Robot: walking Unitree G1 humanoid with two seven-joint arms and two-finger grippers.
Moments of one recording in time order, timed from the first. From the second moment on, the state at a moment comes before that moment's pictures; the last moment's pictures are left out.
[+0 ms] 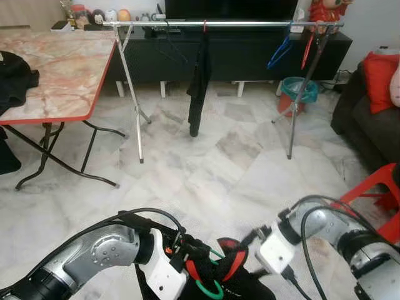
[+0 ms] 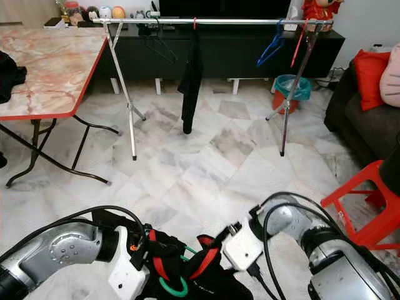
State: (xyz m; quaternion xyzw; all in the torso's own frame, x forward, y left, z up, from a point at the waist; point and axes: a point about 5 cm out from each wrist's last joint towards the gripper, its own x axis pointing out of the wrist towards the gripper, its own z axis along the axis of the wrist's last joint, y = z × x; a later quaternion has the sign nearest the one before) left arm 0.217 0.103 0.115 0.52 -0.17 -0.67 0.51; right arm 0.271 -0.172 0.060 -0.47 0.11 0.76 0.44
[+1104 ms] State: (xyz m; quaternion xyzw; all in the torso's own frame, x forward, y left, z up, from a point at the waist) left arm 0.217 0.100 0.119 0.52 -0.18 -0.66 0.51; right arm 0.277 -0.172 0.059 -0.52 0.10 0.73 0.43
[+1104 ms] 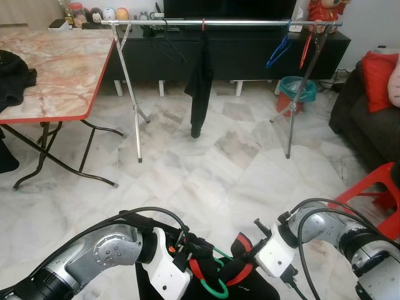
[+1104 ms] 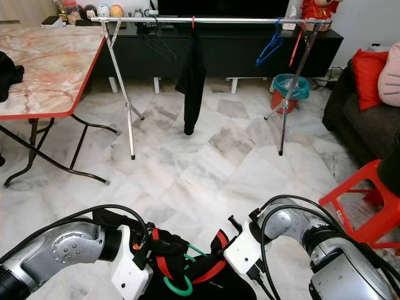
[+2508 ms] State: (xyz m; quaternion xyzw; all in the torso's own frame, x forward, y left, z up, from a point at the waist) left arm 0.231 0.148 0.088 0.46 0.00 -0.60 0.65; right arm 0.263 -0.199 0.045 -0.54 0.18 0.73 0.37
